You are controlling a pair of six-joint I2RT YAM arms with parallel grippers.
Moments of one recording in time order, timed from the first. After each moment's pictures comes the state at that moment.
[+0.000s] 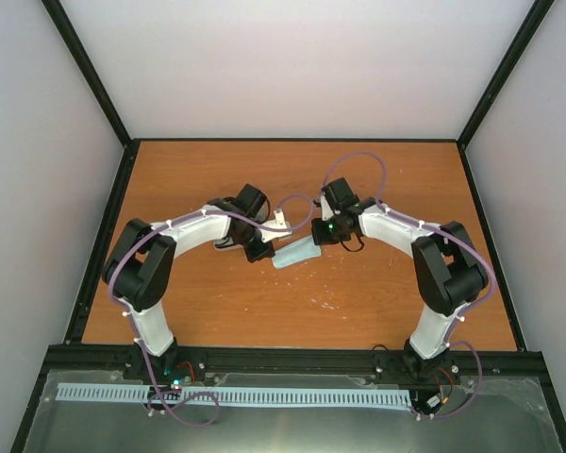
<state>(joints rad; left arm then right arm) -0.55 1.79 1.16 -0.62 0.37 0.59 0.51 1.75 1.12 -0.49 -0.25 0.31</state>
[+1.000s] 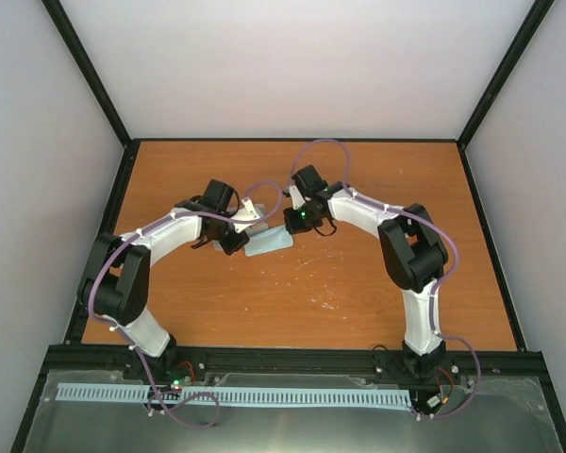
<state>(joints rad) -0.38 1.64 1.03 -0.56 0.28 0.55 0.59 2.03 1.47 -0.55 -0.31 0.24</state>
